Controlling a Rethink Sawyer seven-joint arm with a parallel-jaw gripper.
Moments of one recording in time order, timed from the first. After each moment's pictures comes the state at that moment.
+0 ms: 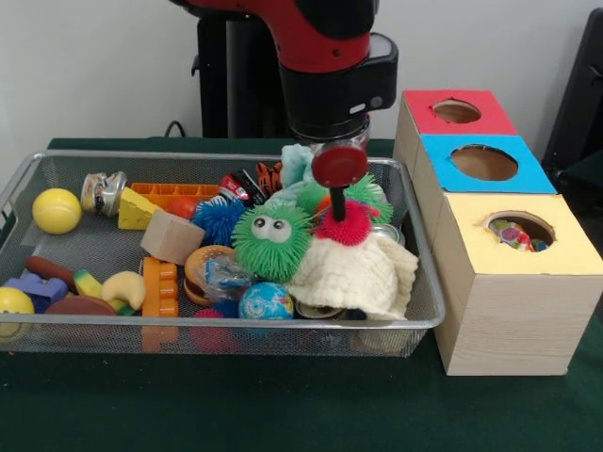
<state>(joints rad) -0.22 -0.54 -0.06 1.65 0.31 0.59 2.72</state>
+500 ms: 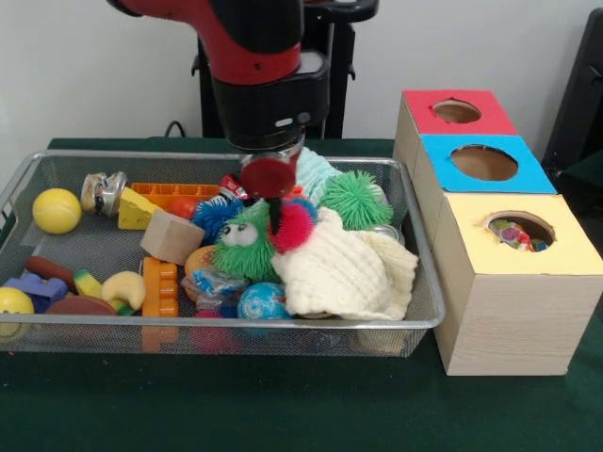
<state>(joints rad) -0.32 -0.51 -0.07 1.66 0.31 0.54 2.72</state>
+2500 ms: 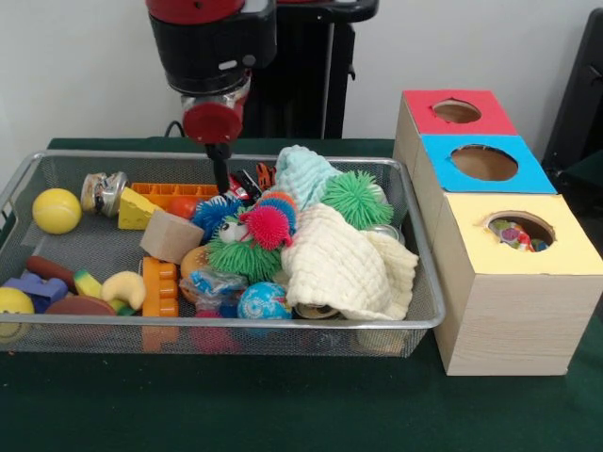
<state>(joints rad) -0.31 -0.57 -0.19 1.52 0.19 0.83 2.72</state>
